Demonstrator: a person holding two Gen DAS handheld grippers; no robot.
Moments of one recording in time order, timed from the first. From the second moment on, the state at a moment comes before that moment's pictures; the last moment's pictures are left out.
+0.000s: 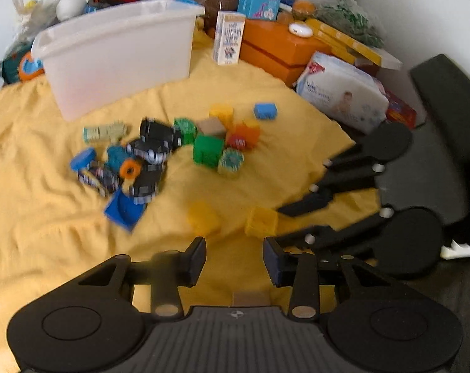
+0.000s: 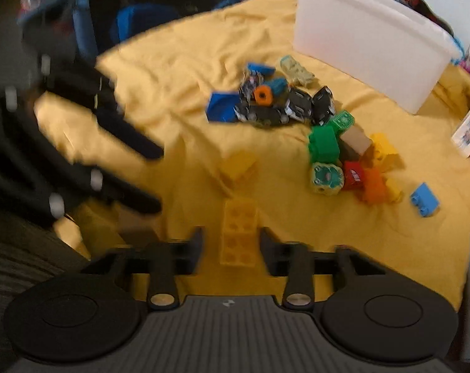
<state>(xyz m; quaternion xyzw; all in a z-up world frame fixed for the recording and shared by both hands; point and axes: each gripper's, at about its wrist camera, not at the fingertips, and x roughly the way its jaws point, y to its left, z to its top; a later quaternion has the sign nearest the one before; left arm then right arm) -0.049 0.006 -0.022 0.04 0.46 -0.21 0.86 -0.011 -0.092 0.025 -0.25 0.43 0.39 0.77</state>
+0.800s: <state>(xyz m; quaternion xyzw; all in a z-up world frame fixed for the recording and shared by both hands) -0.008 0.036 -0.053 -0.10 0.50 -0.10 0.85 -0.014 -0.139 0.042 -0.25 0.34 0.37 0.83</state>
